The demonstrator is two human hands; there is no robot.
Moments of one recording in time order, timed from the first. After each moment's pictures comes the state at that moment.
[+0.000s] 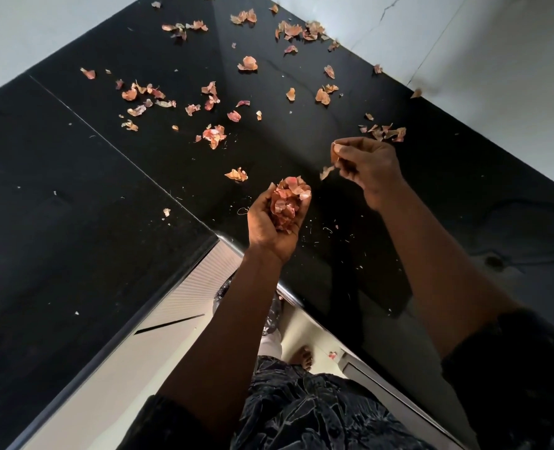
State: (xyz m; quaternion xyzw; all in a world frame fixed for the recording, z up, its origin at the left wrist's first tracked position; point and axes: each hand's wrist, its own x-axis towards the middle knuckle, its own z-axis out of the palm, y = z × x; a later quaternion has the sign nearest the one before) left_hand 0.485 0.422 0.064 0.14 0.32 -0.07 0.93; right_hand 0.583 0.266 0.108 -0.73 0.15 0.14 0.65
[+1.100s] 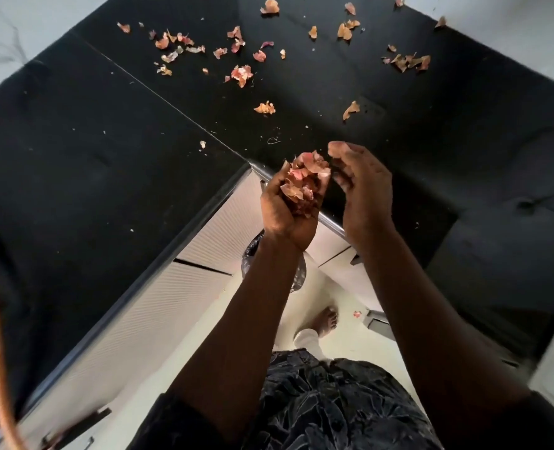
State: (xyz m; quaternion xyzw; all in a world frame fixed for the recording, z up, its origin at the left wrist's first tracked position) left_hand 0.347 0.429 0.073 0.22 0.28 -0.05 0.93; right_hand 0.361 0.329 0.122 -0.66 0.13 0.04 0.74
